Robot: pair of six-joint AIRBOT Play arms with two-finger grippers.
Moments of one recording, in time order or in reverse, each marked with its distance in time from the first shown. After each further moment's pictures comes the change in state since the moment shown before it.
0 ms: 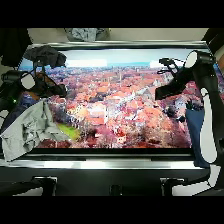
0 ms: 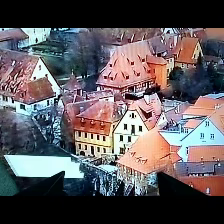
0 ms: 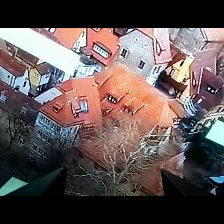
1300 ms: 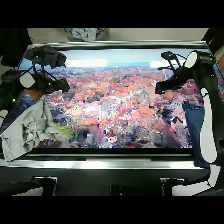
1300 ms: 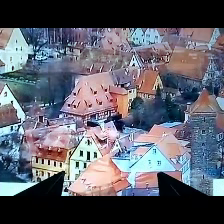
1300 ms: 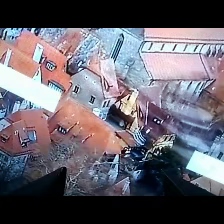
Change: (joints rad) left arm 0.001 0.000 0.018 -0.088 0.111 -0.015; right arm 0.000 0.000 0.000 -0.024 -0.178 0.001
